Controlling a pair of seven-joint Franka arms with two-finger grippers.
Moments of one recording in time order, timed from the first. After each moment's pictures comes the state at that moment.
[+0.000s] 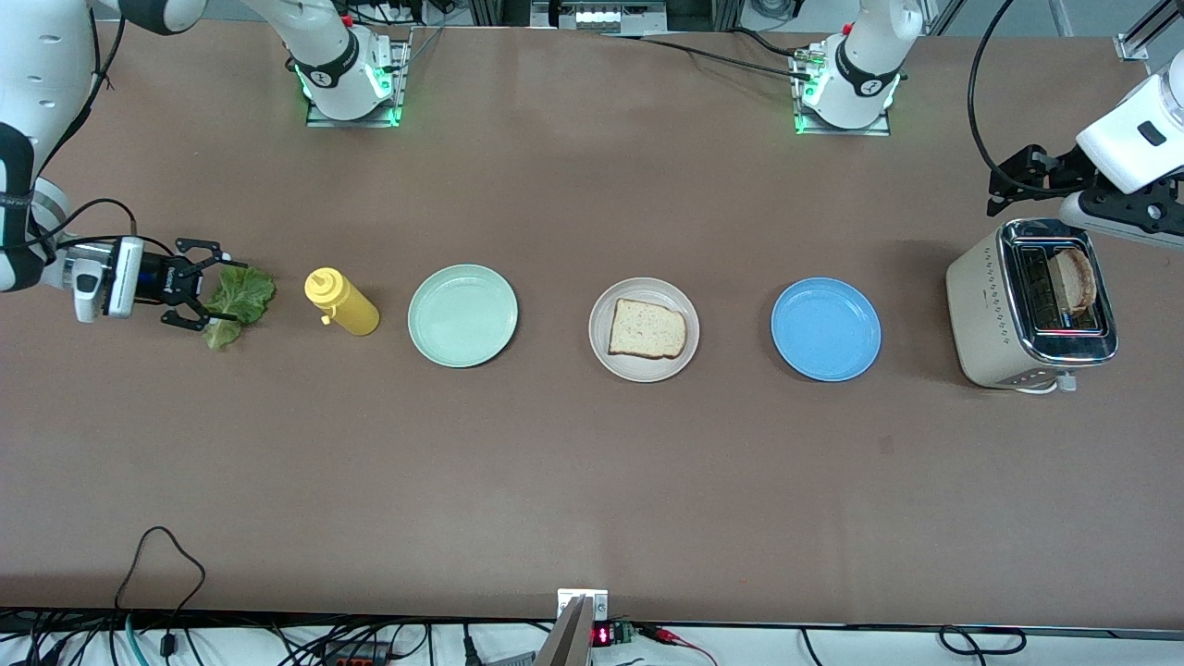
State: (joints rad) left arm 0.01 -0.06 -0.04 -1.69 0.01 1.58 0.22; right arm 0.25 0.68 -0.87 -1.94 1.13 1.46 -2.25
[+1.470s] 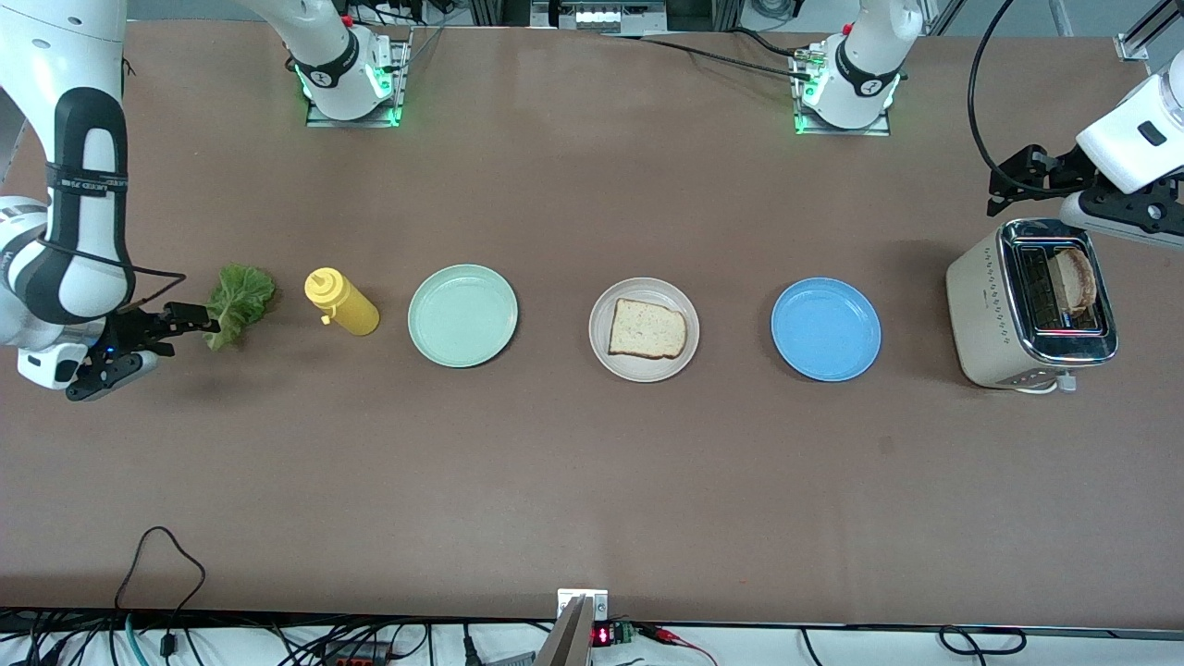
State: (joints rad) left arm 0.02 -0.06 -0.04 -1.69 0.01 1.58 0.22; right arm 0.30 0.57 -0.64 -1.73 0.46 1.94 -0.86
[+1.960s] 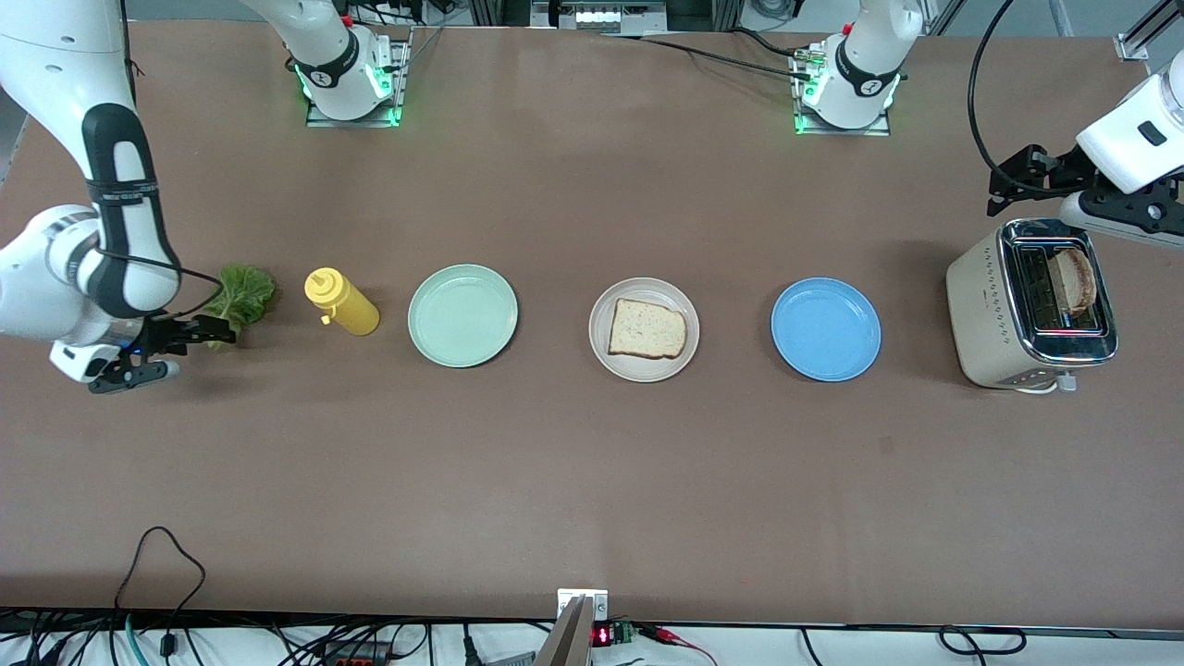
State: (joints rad) left arm 0.02 -0.06 -0.04 -1.69 0.01 1.58 0.22; right arm 0.12 0.55 -0.40 -1.93 0.32 2.28 -0.66
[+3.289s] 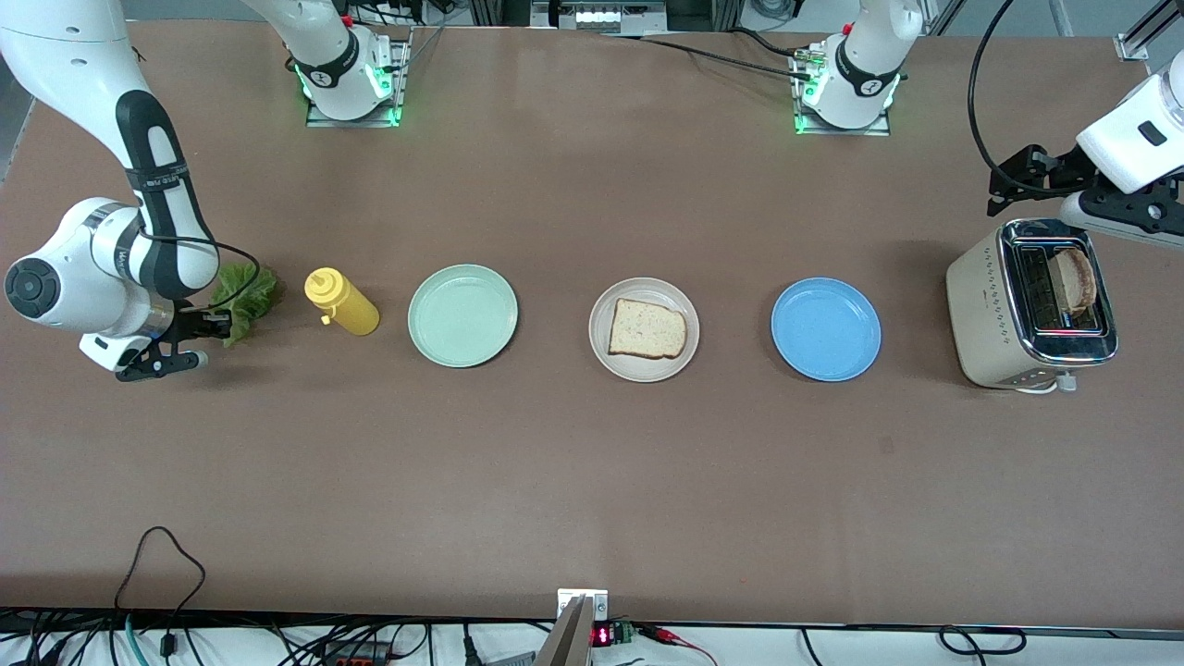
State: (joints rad) left arm 0.02 -0.06 -0.04 -1.69 0.01 1.58 0.22; right arm 0.11 0.49 -0.34 -1.99 0.15 2.29 -0.53
